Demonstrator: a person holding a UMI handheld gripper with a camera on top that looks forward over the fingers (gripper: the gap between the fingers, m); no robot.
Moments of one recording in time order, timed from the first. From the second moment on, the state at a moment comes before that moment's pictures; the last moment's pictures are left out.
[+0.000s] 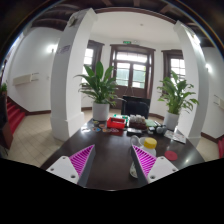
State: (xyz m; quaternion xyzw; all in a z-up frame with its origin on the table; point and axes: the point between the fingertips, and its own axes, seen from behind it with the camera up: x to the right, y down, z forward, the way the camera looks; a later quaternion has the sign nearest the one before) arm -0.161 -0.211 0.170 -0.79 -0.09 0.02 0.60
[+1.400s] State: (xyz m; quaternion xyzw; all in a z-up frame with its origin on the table) arm -0.090 -0.099 0.077 -0.78 -0.01 0.04 0.62
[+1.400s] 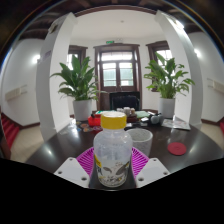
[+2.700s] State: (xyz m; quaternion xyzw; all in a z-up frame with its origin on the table) arm -0.129 0.018 0.167 -0.57 0.44 0.48 0.50
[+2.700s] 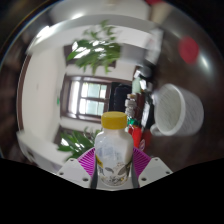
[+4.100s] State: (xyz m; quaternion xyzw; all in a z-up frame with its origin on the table) arm 0.185 -0.013 0.055 -0.80 0.19 -0.14 0.55
